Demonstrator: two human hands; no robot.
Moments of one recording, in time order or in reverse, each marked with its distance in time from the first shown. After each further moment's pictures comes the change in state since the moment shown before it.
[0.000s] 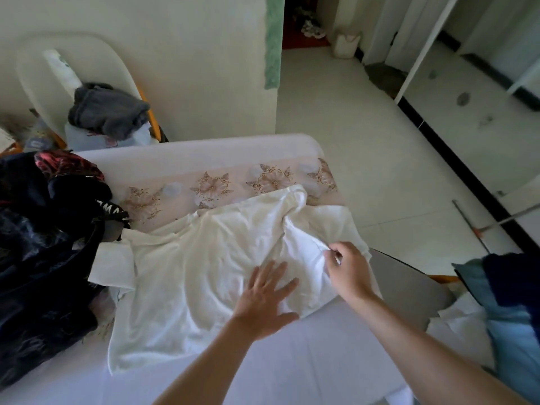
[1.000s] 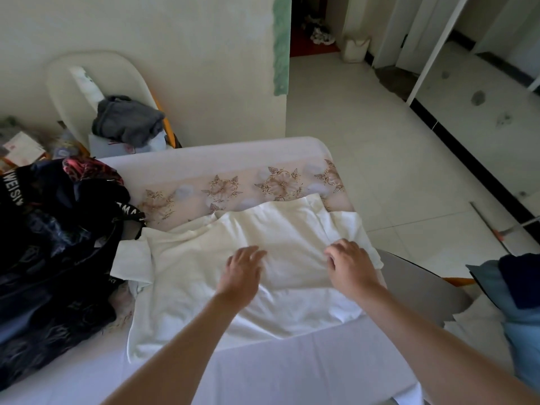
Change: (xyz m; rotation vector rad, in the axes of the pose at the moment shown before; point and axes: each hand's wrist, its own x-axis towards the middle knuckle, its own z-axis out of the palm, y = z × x) left_hand 0.005 -0.044 -0.046 -0.138 0.125 -0.264; right_hand 0.001 0.002 -0.006 -0.455 -0.166 -0.368
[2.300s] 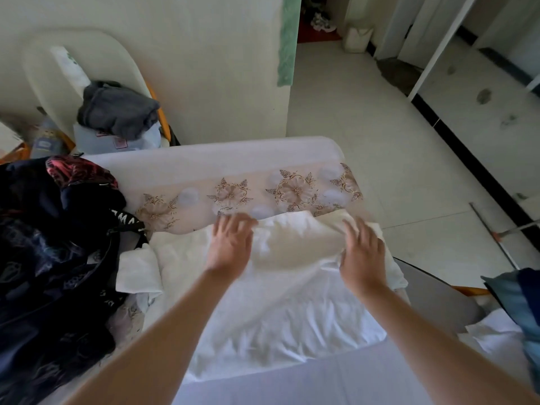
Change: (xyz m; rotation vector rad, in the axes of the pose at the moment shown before) left_hand 0.082 -0.066 -0.046 0.084 0.336 0.075; right_hand 0.060 -0.024 0.021 -0.100 0.184 0.175
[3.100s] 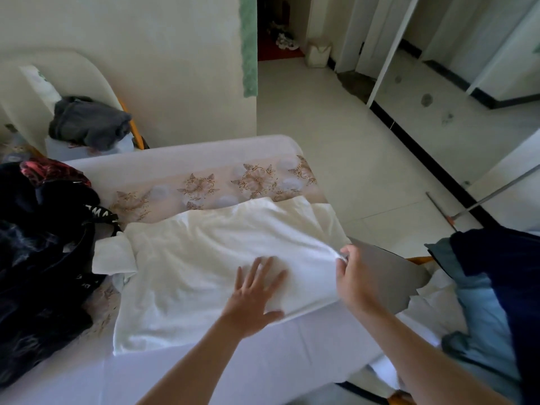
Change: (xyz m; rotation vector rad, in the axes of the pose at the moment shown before) left_hand -0.144 0.120 0.027 0.016 -0.569 0.272; right_hand -0.123 0.057 -0.051 0.416 0.025 0.329
